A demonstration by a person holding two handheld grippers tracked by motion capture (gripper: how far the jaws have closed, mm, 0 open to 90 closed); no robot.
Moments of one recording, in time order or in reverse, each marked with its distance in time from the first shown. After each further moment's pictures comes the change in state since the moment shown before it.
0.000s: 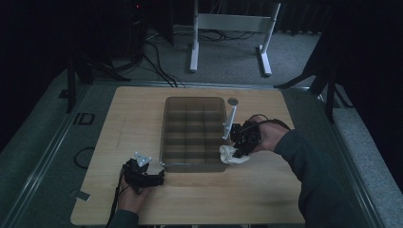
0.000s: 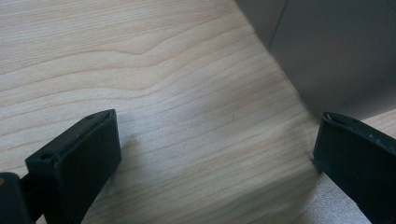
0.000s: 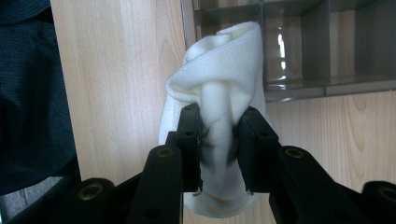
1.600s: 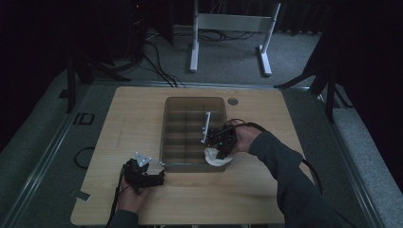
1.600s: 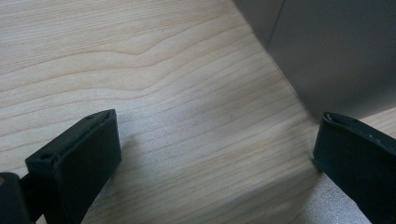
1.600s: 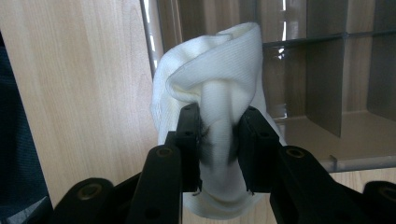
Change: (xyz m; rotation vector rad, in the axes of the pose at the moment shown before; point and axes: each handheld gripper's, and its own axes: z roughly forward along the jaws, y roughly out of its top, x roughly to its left) left arm 0.000 0.000 0.000 0.000 -0.003 0.004; right arm -0.012 0.049 0.048 0.082 -0.011 0.010
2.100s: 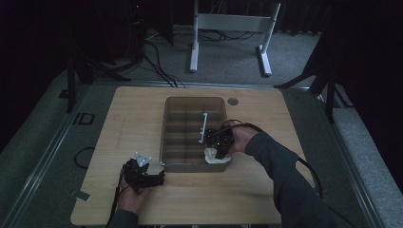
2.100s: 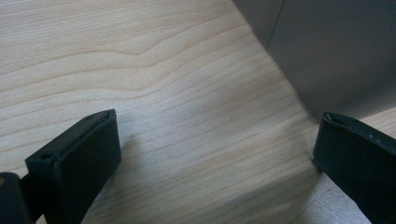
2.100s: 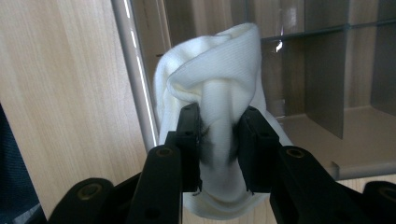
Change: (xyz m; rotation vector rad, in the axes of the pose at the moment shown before) left arm 0.000 0.000 0.000 0.000 0.000 0.000; right arm -0.006 0.006 0.013 0.042 -0.008 0.032
